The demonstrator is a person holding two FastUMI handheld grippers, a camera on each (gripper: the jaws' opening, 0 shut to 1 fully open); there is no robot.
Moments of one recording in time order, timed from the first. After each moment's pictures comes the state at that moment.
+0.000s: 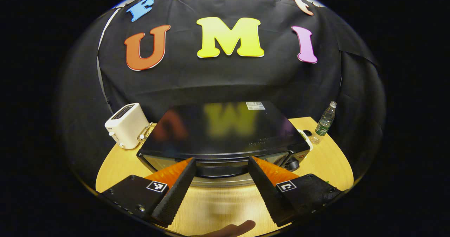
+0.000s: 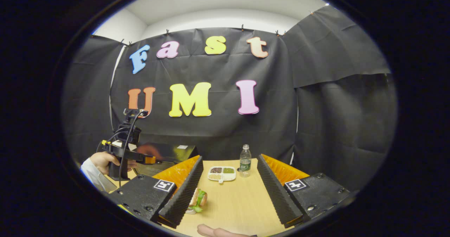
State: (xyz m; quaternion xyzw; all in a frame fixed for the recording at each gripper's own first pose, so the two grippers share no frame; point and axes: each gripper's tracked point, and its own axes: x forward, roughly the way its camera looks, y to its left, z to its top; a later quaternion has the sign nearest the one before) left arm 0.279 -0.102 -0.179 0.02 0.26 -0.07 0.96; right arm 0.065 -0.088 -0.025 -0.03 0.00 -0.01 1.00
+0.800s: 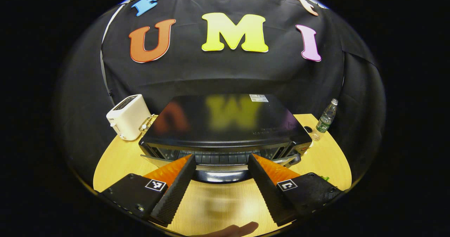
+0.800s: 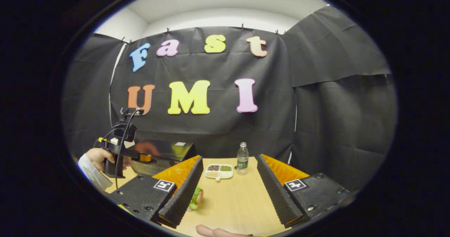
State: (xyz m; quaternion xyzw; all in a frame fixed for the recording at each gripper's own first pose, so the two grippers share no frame) left arm 0.255 -0.093 -0.193 0.00 0.28 -0.06 0.96; right arm 0.055 -0.088 -0.034 -0.04 0.01 -0.01 1.00
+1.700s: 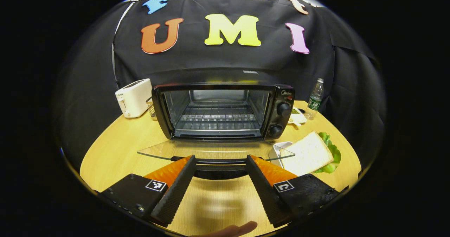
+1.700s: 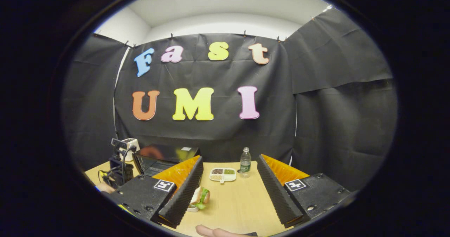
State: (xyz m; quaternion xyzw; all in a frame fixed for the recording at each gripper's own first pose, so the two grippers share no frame) left arm 0.148 -0.093 -0.273 -0.01 0.26 -0.06 0.96; right arm 0.021 -0.072 -0.009 -0.04 -0.02 -0.01 1.00
